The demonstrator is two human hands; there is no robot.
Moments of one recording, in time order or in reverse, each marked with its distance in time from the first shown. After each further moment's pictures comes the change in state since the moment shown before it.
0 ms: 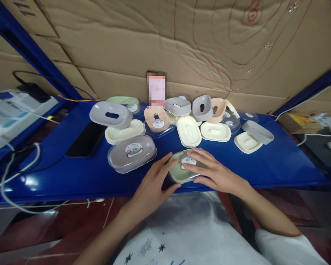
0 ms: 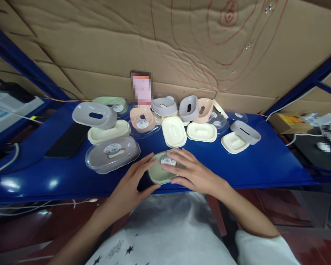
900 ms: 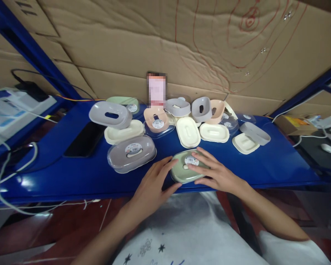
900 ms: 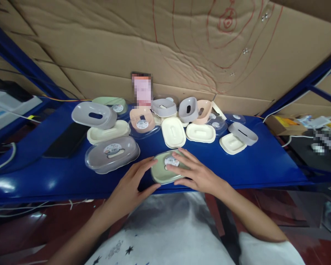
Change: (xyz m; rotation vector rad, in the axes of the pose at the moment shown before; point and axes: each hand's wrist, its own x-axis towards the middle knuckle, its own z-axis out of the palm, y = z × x) left_hand 0.002 0.003 0.000 0.029 0.014 0.010; right_hand -0.017 0.007 0.008 0.010 0.059 -0.004
